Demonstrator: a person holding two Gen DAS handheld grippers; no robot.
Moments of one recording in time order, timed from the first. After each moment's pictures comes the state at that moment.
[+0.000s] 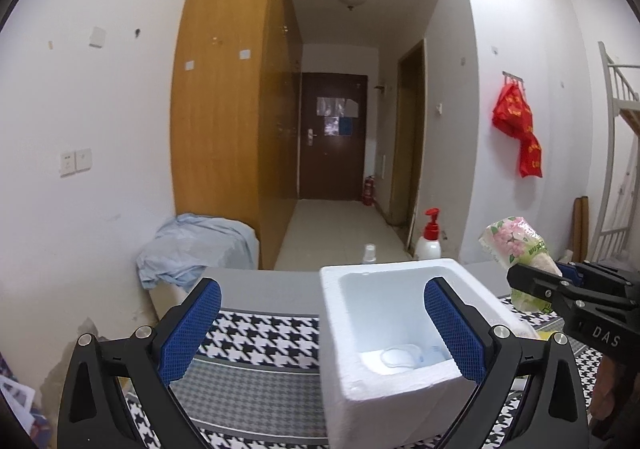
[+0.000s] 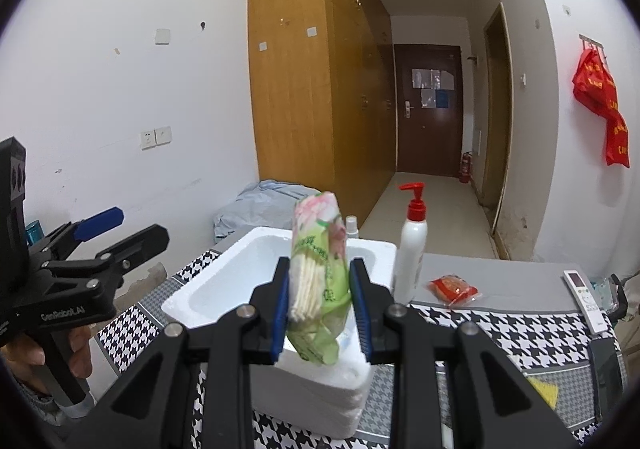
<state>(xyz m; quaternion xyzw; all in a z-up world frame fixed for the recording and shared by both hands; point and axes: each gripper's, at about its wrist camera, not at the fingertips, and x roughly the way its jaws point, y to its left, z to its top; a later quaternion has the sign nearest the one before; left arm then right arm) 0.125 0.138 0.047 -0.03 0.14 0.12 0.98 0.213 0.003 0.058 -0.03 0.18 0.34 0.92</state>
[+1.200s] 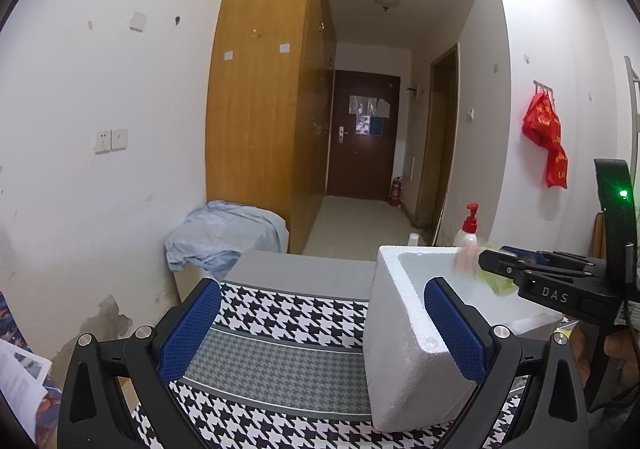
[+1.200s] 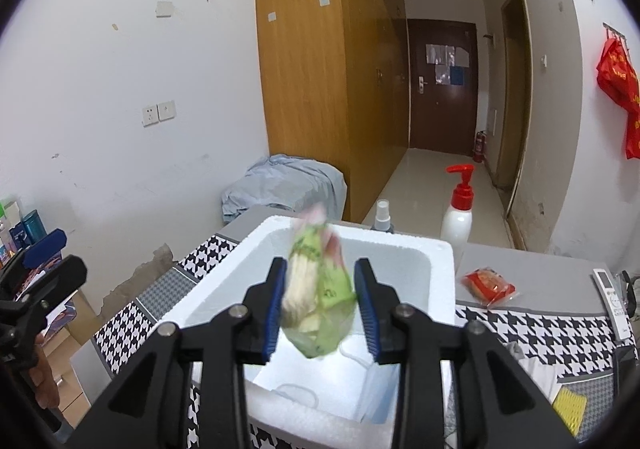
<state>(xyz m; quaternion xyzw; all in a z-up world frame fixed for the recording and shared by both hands) 0.091 0.172 0.037 -0.06 0.14 0.16 0.97 0.241 0.064 0.051 -0.05 0.23 0.35 0.91</state>
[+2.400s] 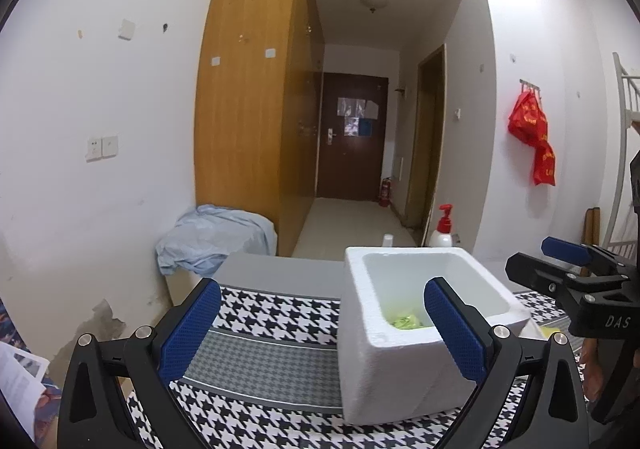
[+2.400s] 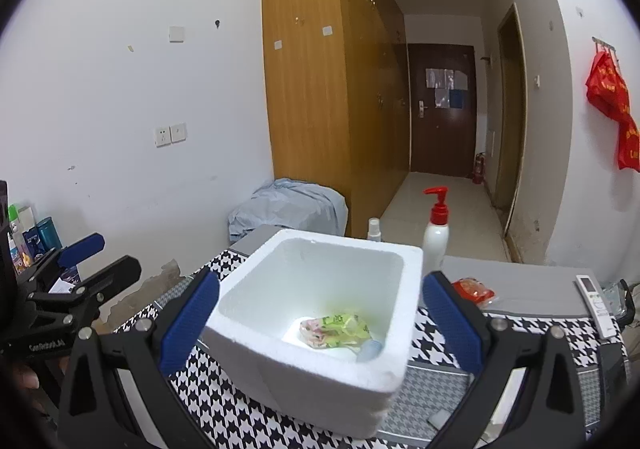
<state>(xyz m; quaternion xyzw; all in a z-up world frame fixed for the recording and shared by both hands) 0.083 0.137 0.046 -0.05 0.14 0.14 0.98 0.195 0.018 0.071 -0.03 0.18 0.36 0.92</state>
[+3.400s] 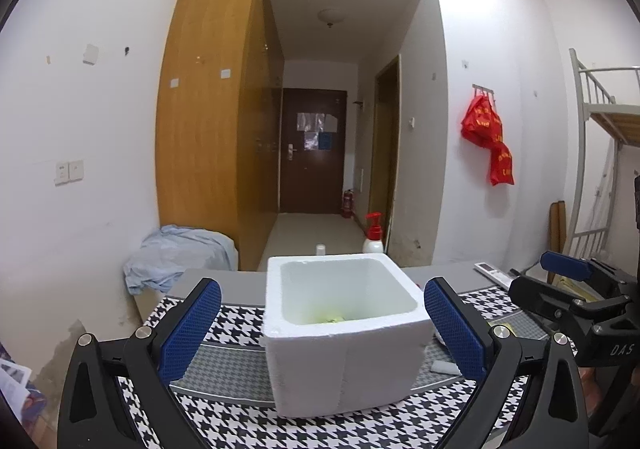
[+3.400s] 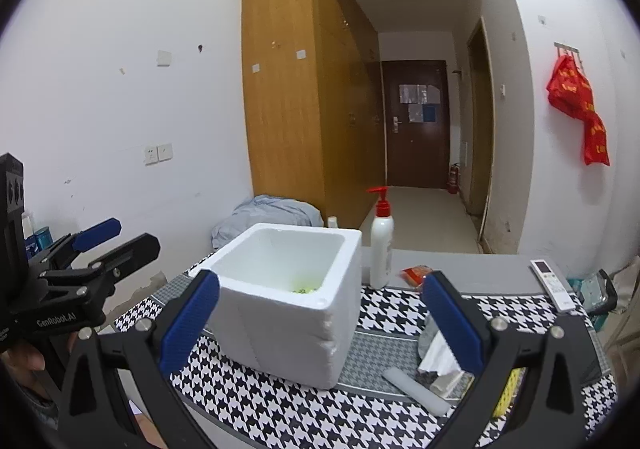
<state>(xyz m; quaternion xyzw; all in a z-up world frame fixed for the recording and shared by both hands) 0.062 0.064 0.059 -0.03 0.11 0.08 0.99 0.148 -0.060 0.068 -0.01 0.14 0.32 0.94</state>
